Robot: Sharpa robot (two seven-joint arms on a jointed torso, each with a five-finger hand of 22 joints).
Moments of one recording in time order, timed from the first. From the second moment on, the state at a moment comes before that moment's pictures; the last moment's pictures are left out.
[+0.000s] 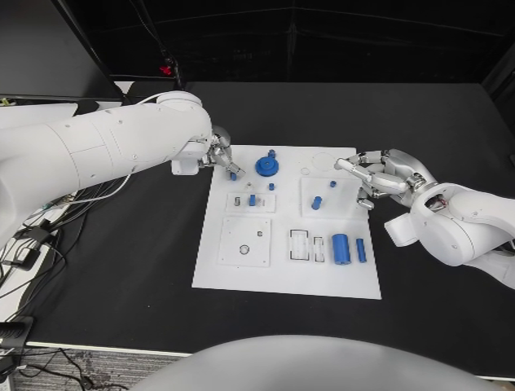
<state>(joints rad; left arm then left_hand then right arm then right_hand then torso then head) 1.43 -0.47 -0.24 1.00 -0.97 0.32 -0.46 1.31 0.16 -0.15 0.29 0.31 0.83 0.08 0.54 0.39 1.46 0.02 1.57 1.31 1.46 -0.03 1.57 1.31 0.01 1.46 0.10 1.57 1.31 1.13 -1.01 -0.06 1.71 -0.41 -0.41 0.16 1.39 0.17 -0.22 0.29 0.32 0.71 0.18 0.46 0.15 1.46 0.10 1.57 1.31 1.46 0.03 1.53 1.31 0.11 1.25 0.14 1.02 1.27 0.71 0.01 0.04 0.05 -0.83</state>
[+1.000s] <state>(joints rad) 1.43 -0.46 -0.24 0.99 -0.97 0.32 -0.43 1.43 0.08 -0.04 0.26 0.51 0.86 0.07 0.52 0.39 1.46 0.02 1.57 1.31 1.46 -0.04 1.57 1.31 0.01 1.46 0.10 1.57 1.31 1.13 -1.01 -0.06 1.71 -0.41 -0.41 0.15 1.39 0.17 -0.22 0.29 0.32 0.71 0.18 0.46 0.15 1.46 0.10 1.57 1.31 1.46 0.03 1.53 1.31 0.11 1.25 0.14 1.02 1.27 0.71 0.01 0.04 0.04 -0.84</state>
